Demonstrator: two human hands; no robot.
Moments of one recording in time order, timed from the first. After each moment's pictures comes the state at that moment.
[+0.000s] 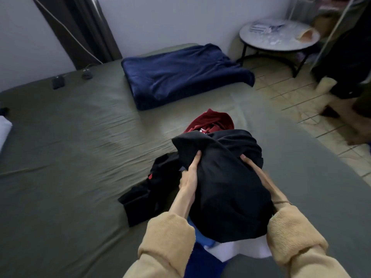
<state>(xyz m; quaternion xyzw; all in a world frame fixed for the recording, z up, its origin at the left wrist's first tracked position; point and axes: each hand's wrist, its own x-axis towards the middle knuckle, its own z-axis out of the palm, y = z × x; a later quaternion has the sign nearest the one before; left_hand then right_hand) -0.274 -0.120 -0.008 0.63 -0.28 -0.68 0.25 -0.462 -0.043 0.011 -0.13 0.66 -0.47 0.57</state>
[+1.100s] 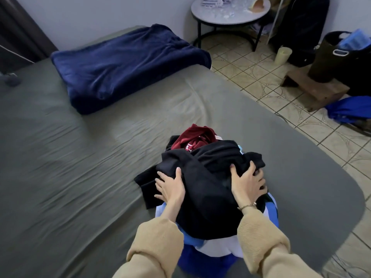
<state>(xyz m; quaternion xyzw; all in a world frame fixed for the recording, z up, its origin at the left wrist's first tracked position) -0.390 -0.110 -0.066 0.76 -0.49 -0.42 0.08 -0.528 -0.020 -0.066 -0.10 0.94 -0.25 0.19</state>
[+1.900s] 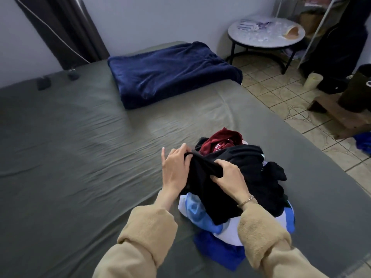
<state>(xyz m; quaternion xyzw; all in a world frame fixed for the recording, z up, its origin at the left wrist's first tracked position) -0.298 -0.106 0.033 0.53 -0.79 -0.16 0.27 -0.441 -0.034 0.012 -0.54 0.77 -0.26 0.22</state>
